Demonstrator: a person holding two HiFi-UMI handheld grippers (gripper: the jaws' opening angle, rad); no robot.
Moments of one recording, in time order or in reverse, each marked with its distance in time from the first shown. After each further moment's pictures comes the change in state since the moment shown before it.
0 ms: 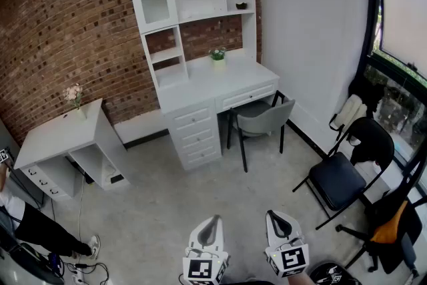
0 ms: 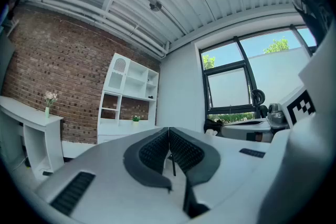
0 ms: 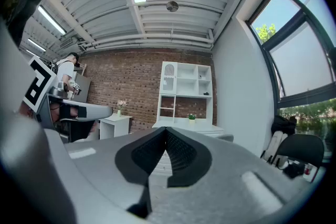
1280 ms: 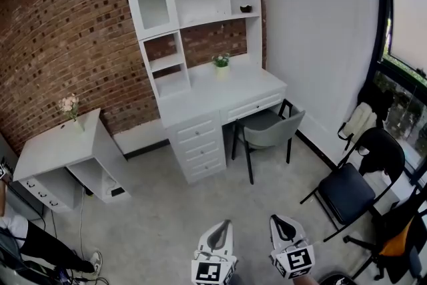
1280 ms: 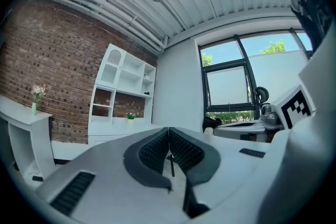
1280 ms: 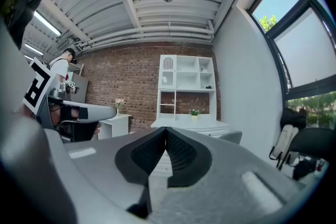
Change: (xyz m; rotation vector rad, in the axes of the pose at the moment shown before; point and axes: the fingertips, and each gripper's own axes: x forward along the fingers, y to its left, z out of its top) left arm 0.094 0.040 -0.010 0.007 0.039 -0.084; right arm 0.102 -0.024 -0.015 0.053 0.043 0.024
